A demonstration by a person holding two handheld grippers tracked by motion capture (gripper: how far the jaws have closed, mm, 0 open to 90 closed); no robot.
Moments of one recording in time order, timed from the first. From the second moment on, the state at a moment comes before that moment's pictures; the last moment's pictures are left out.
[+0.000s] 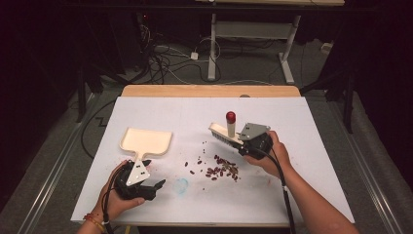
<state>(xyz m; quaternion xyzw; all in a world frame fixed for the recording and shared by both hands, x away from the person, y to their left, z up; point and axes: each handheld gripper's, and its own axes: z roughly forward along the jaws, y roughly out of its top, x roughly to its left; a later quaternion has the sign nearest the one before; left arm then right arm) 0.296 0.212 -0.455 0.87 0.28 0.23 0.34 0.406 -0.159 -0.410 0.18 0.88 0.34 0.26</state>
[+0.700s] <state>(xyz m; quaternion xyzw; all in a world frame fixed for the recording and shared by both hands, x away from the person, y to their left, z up) 0.296 0.213 -0.459 0.88 0.27 0.22 0.33 0.445 -0.104 -0.442 0.08 0.90 0.36 0.22</state>
